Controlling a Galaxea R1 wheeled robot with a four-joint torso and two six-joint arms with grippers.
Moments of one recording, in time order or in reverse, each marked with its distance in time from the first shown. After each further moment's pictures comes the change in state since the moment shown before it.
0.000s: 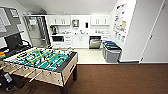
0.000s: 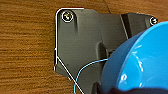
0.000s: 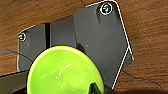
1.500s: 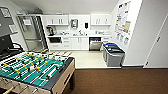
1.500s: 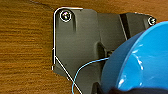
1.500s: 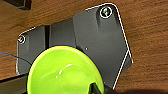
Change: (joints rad) left arm 0.003 0.005 0.000 0.000 0.000 0.000; right arm 0.009 0.003 -0.007 0.000 0.000 0.000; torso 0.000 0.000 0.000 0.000
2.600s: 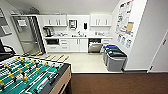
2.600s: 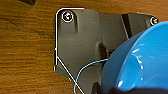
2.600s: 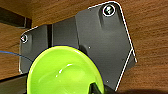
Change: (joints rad) left arm -0.003 0.003 -0.006 0.000 -0.001 0.000; right arm -0.001 0.011 -0.004 0.000 0.001 0.000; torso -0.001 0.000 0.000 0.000
